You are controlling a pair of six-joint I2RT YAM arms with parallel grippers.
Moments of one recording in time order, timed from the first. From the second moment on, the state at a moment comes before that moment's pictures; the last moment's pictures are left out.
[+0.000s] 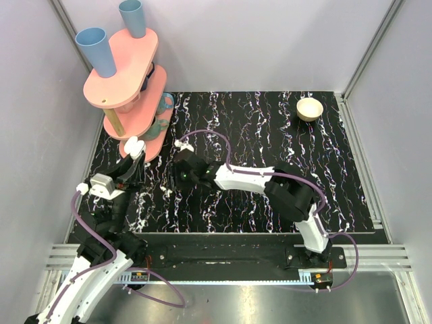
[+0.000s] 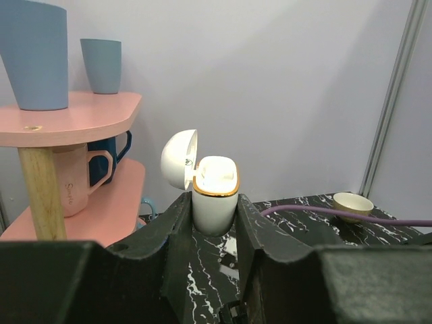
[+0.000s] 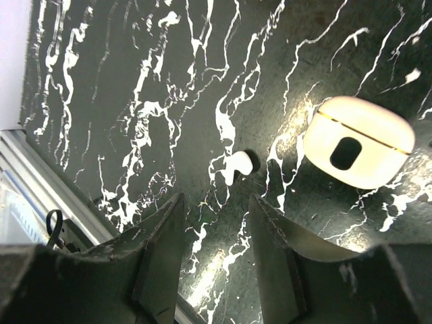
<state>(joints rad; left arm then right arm) -0.55 0.13 0.43 0.21 -0.22 0.06 1.05 2.07 1.49 -0.08 -0.01 0.76</state>
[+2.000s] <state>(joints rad) -0.55 0.13 0.43 0.20 -0.23 0.03 0.64 1.71 0.64 0.59 -0.38 1.02</state>
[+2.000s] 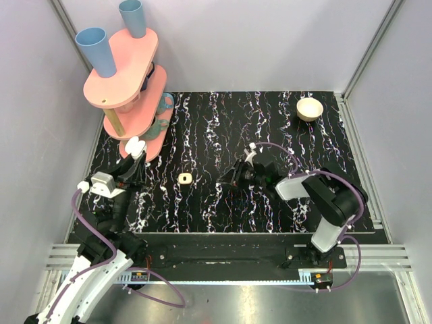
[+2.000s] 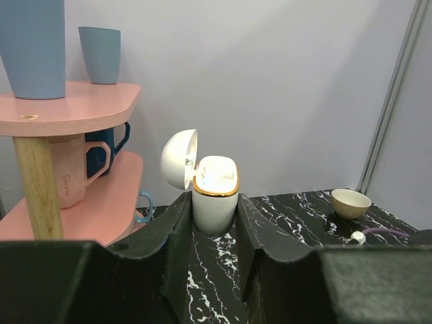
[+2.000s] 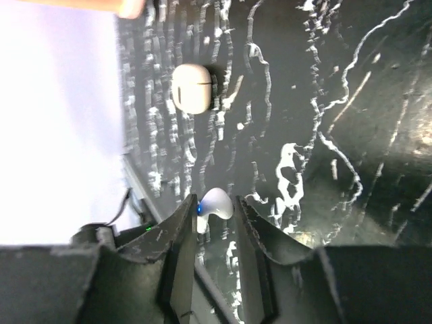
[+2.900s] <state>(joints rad) -0.55 0.15 0.43 0.20 -0.22 0.03 0.69 1.69 0.94 0.18 -0.32 0.65</state>
